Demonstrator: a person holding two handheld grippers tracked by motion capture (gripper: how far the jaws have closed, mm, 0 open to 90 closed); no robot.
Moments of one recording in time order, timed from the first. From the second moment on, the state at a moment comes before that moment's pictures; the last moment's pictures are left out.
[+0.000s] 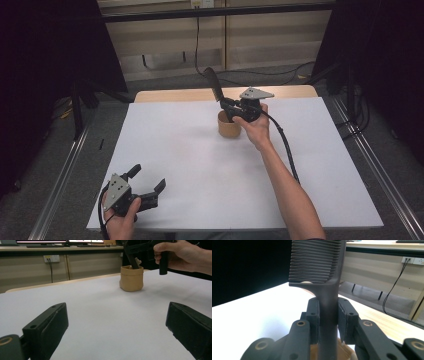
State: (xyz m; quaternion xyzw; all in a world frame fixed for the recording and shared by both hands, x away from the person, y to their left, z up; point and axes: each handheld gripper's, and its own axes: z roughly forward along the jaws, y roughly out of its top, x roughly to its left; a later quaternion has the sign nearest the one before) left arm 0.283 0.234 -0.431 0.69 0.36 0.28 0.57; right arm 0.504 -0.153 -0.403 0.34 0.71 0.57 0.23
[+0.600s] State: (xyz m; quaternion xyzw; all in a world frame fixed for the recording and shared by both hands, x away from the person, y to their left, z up) left arm 0.283 0.233 -0.431 0.69 0.36 0.28 0.57; right arm 0.493 -0.156 -0.409 0.33 0.73 0.55 0.23
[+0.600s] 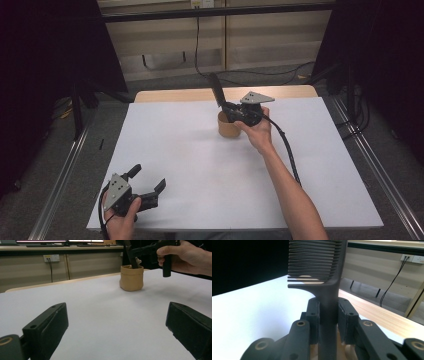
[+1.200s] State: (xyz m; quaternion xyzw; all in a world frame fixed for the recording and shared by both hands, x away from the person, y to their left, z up) left arm 0.283 0.233 -0.432 0.69 0.35 0.27 0.57; right arm 0.487 -0.158 -0.420 0.33 0.74 0.54 0.23
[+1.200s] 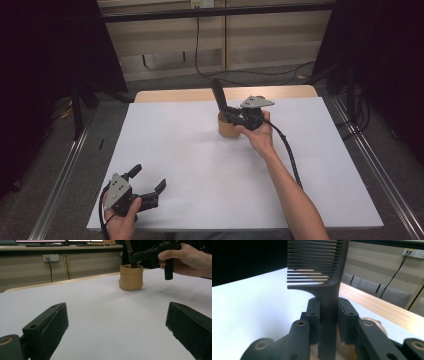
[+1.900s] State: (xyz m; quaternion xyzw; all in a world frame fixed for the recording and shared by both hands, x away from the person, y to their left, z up) left arm 0.283 0.233 -0.432 0.69 0.36 0.27 0.56; right arm 0.488 -0.157 -0.424 0.34 0.74 0.53 0.22
